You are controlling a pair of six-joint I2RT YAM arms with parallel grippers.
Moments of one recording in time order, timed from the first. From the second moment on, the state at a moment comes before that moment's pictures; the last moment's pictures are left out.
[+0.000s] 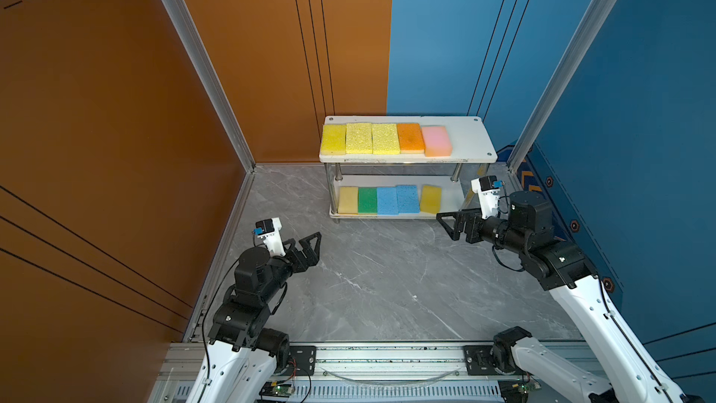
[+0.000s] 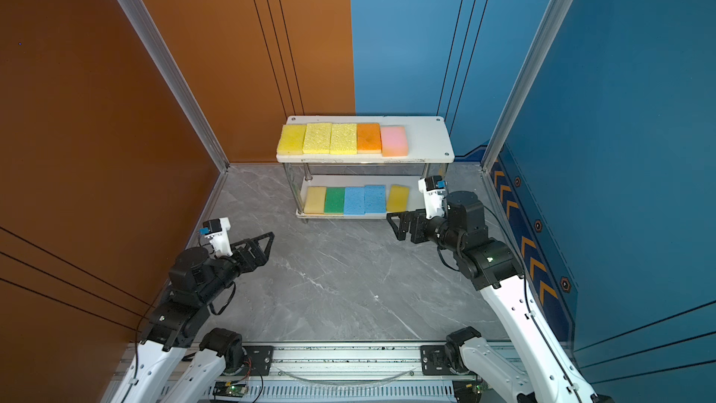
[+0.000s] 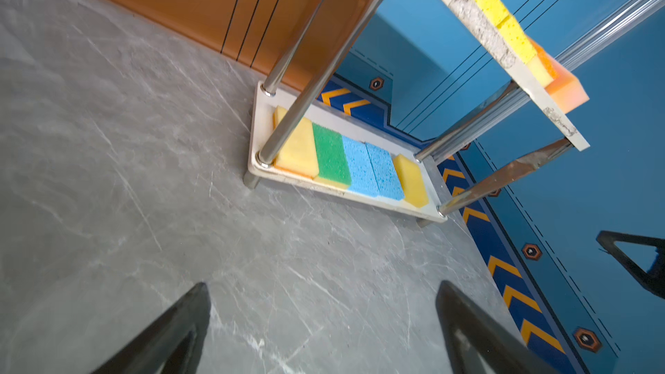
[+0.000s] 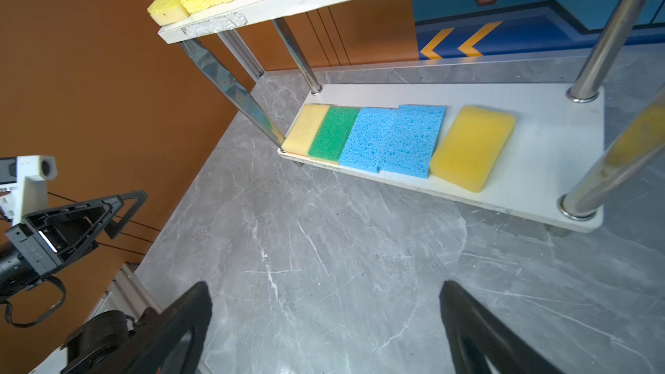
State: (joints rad) left arm -0.23 0.51 0.60 -0.36 0.11 -0.56; right arm 0.32 0.93 1.10 -0.64 -0.32 0.29
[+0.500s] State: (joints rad) left arm -0.26 0.84 0.77 -0.01 0.04 -0.10; right arm 0.05 0.88 0.98 -0.35 -0.29 0.26
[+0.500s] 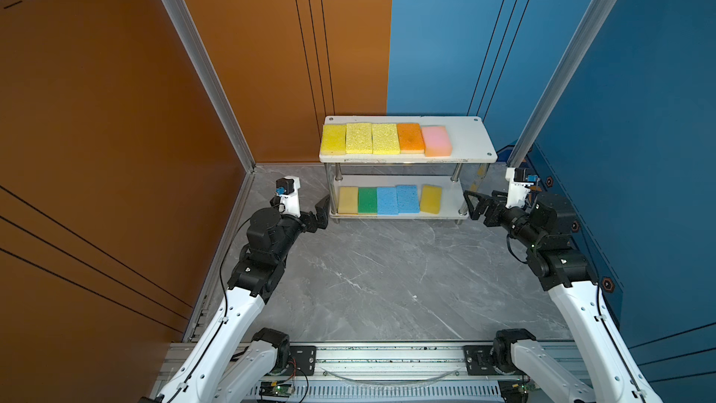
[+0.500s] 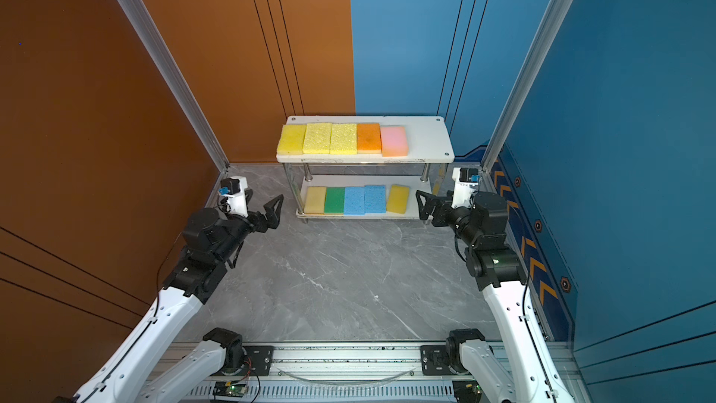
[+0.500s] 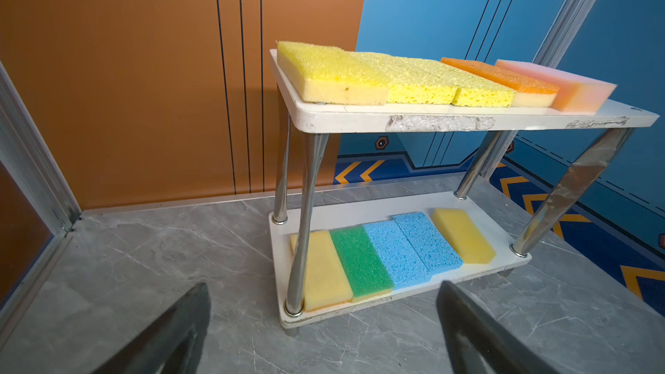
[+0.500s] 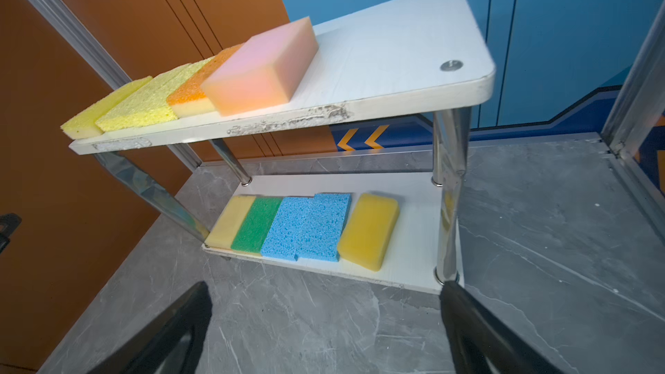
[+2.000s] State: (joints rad) left arm 0.01 1.11 0.50 0.18 -0.07 -0.03; right arm -0.06 1.36 0.57 0.14 -0.13 0.07
